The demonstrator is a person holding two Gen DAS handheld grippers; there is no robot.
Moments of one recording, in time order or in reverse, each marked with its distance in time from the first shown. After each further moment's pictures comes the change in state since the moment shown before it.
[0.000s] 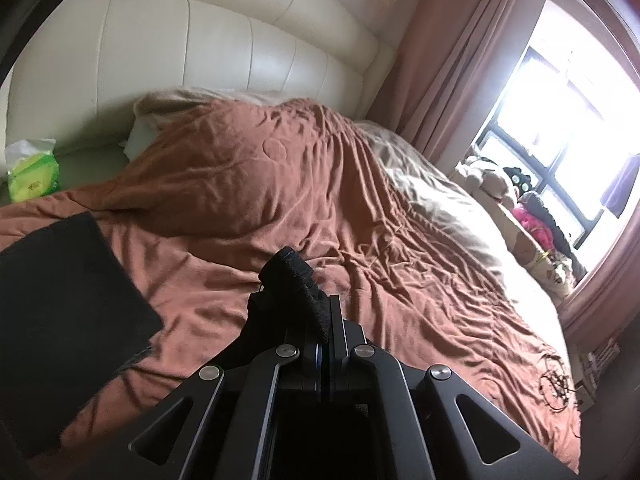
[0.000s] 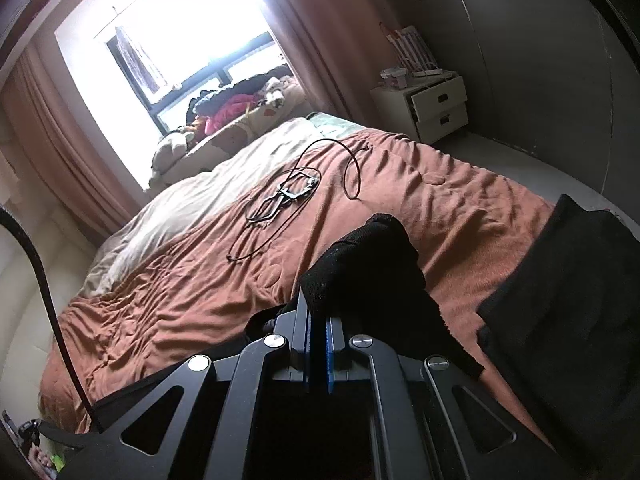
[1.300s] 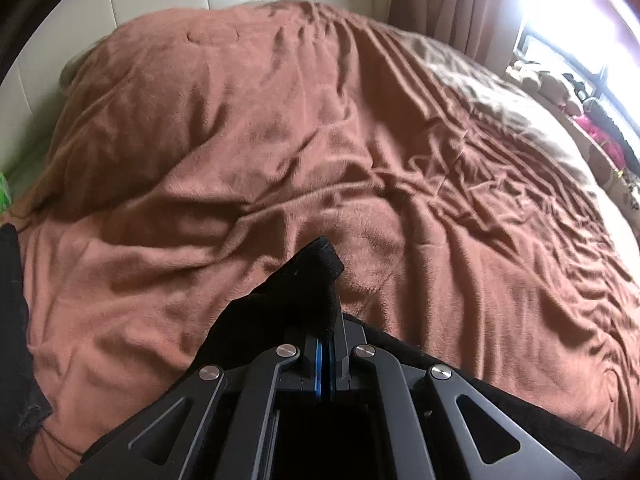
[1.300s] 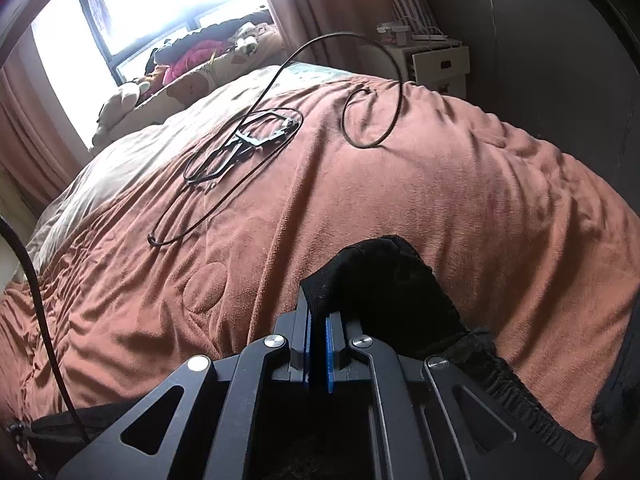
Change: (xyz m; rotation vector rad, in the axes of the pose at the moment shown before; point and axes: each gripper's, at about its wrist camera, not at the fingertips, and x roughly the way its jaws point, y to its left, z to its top) left arm 0.234 -0.035 -0.036 0.172 0.239 0.254; right arm 0.238 0.046 0.015 -0.061 0.115 -0.154
